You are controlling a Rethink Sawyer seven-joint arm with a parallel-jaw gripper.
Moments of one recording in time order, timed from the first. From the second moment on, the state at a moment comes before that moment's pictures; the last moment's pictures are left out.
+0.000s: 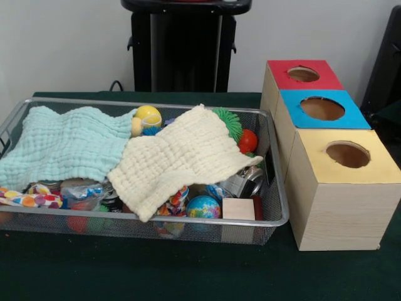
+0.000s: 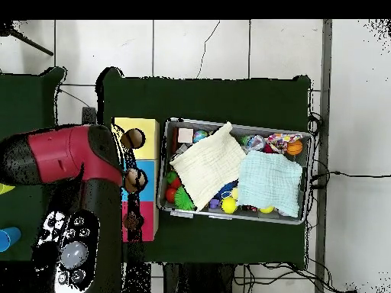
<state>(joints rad) 0.34 -0.61 -0.23 1.24 0.09 0.74 1.89</state>
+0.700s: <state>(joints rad) 0.23 -0.68 -0.21 1.35 0.08 0.71 1.89</state>
